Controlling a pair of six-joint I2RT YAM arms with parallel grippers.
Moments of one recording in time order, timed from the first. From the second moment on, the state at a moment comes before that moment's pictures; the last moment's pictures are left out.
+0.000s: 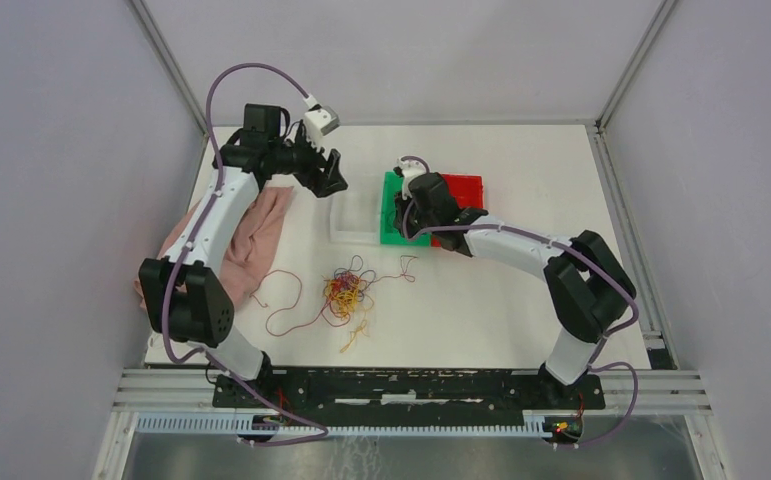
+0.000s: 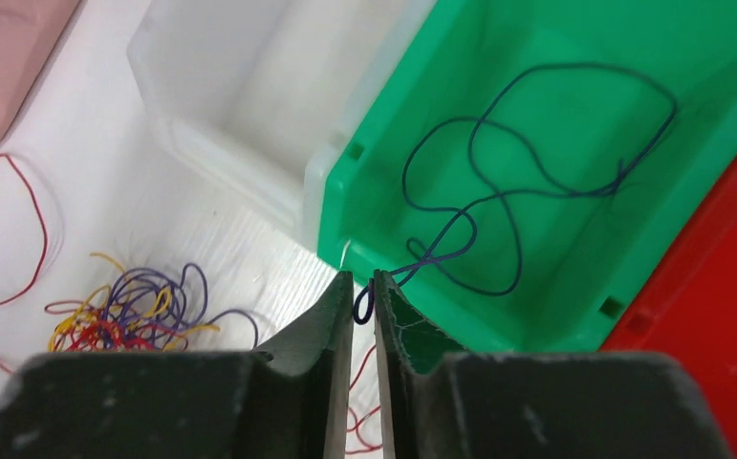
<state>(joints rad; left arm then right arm) -0.17 1.62 1.53 -0.65 0.67 0.46 0.71 1.73 1.13 -0.03 0.03 0.30</state>
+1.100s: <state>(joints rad) -0.20 1.37 1.03 -0.88 0.74 0.80 0.66 1.82 1.31 -0.09 0.12 0.23</state>
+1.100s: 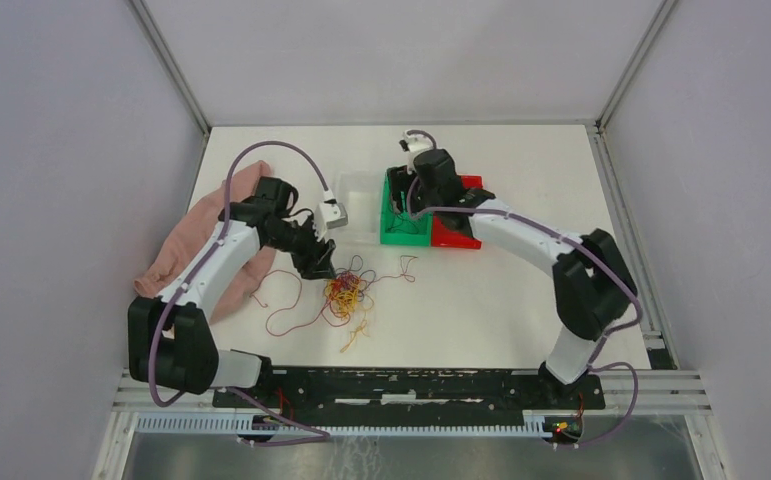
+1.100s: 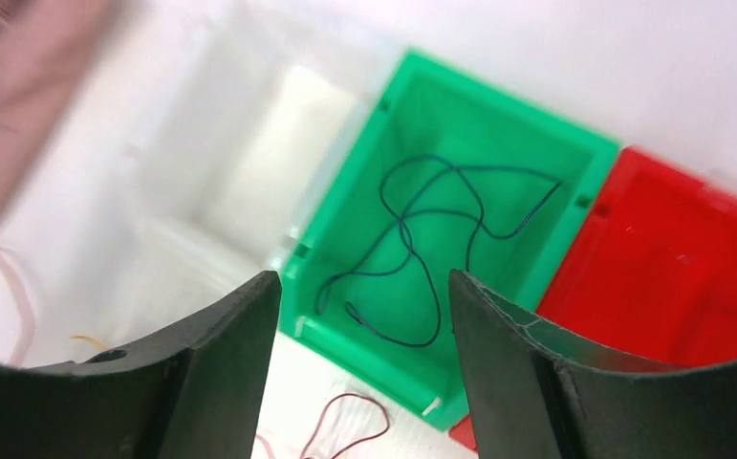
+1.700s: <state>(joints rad) -0.21 1.25 1.03 -0.88 0.73 0.88 0.76 1.81 1.07 0.14 -0.15 0.66</state>
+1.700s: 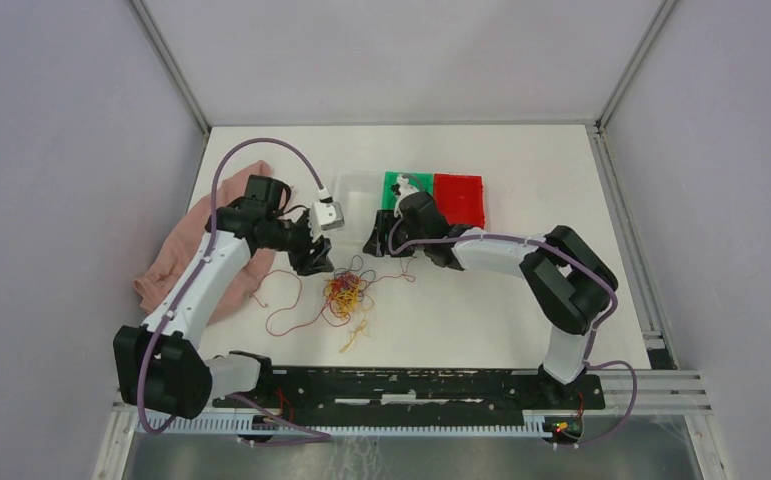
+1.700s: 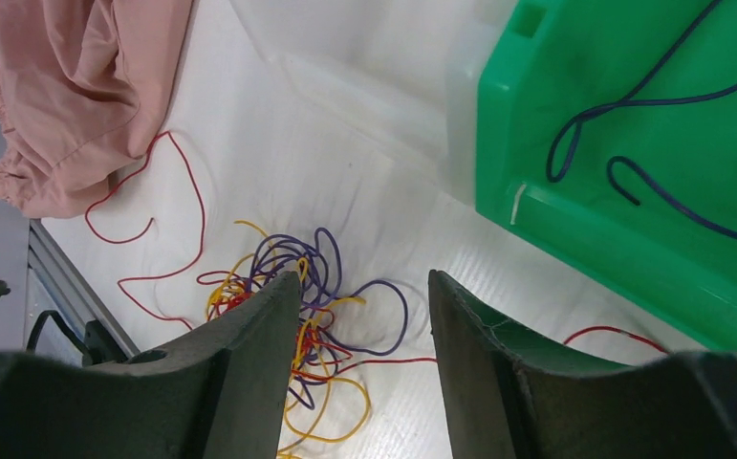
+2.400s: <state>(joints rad) -0.21 1.22 1.10 -0.88 0.74 0.88 0.84 1.96 1.09 0.31 -0.19 0.77</state>
